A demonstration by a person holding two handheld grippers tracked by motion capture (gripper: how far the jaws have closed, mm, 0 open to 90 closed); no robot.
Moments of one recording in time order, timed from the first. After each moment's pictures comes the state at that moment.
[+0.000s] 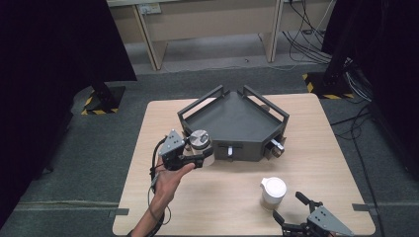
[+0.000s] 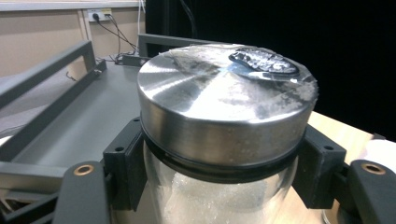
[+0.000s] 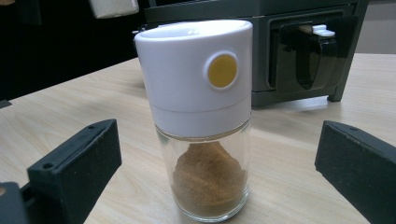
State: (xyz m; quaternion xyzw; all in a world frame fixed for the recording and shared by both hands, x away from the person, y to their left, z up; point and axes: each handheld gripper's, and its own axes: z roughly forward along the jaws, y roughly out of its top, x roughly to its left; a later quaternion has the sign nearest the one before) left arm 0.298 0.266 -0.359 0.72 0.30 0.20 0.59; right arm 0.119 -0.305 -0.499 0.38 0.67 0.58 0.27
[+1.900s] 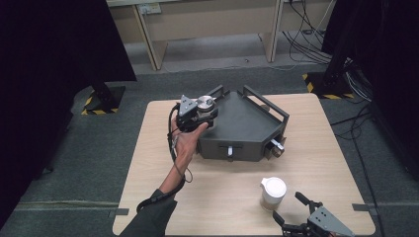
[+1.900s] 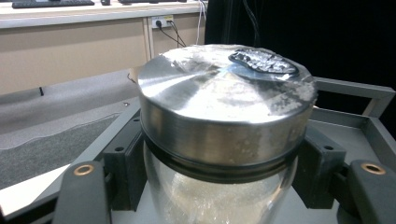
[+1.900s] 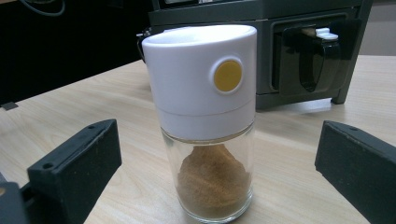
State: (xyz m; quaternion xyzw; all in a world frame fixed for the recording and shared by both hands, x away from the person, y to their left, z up) left arm 0.376 0.209 -0.345 0.69 0.37 0.28 0.55; right arm 0.118 -0.306 -0.499 0.38 0.67 0.59 0.26
